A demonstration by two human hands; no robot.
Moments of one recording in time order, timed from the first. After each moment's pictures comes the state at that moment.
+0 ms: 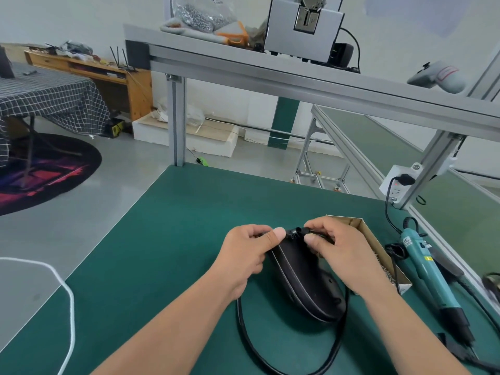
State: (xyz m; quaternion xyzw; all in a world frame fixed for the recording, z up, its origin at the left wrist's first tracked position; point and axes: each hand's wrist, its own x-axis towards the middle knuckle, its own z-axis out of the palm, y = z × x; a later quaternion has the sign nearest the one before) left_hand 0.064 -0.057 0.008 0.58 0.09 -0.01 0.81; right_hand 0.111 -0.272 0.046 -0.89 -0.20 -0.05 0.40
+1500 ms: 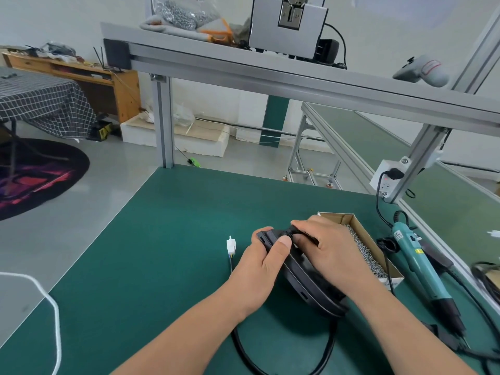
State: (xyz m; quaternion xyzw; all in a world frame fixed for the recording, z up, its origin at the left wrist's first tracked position) left_hand 0.051 -0.088 -0.004 0.68 -0.04 0.00 0.73; right_hand 0.104 -0.261 0.055 -0.91 -0.31 -0.15 0.24
